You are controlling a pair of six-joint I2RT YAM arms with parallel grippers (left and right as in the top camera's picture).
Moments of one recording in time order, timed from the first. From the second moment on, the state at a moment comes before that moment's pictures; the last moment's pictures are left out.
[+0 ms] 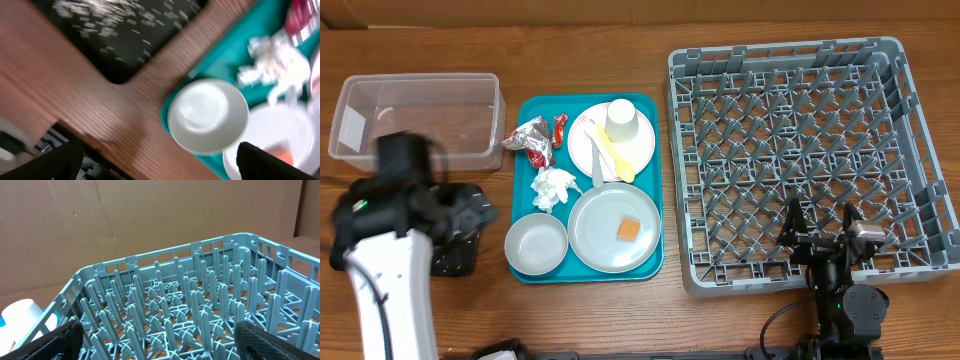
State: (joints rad) left arm 0.30 1.22 1.25 -1.40 -0.08 -0.53; right arm -0.05 0.01 0.02 -0.04 -0.02 0.20
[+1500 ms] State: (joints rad) left arm 0.50 1.18 1.25 -1.33 -0.16 -0.76; right arm -0.05 0.02 0.13 0.34 -0.51 0.99
